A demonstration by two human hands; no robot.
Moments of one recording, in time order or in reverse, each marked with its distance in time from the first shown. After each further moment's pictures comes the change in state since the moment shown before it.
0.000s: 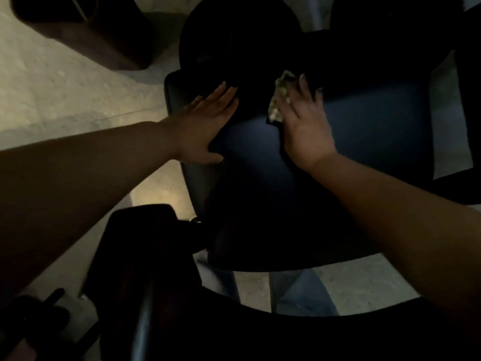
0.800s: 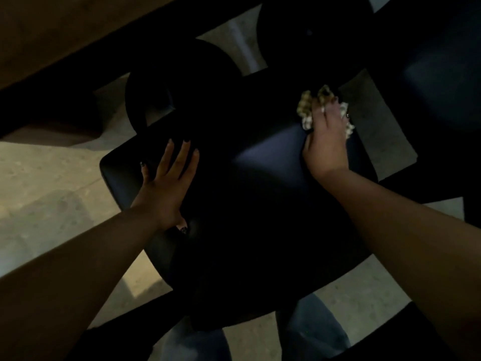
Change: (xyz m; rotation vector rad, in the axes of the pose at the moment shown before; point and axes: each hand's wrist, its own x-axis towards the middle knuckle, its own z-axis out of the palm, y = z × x) left_hand 0.051 0.035 -0.004 0.172 -0.151 -0.192; right_hand -0.031 0.126 -0.022 0.215 0.149 0.677
